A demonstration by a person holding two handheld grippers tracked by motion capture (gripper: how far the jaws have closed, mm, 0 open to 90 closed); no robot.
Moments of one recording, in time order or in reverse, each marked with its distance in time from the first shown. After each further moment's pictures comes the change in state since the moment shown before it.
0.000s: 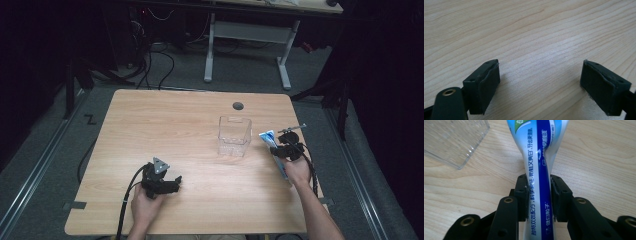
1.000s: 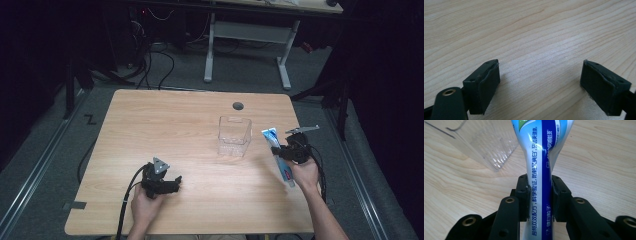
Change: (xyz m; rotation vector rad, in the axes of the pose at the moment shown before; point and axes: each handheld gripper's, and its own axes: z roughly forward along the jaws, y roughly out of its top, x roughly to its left) left arm 0.000 0.000 0.000 -0.001 0.000 0.000; right arm 0.006 -0.008 -0.043 -0.107 0.125 -0.024
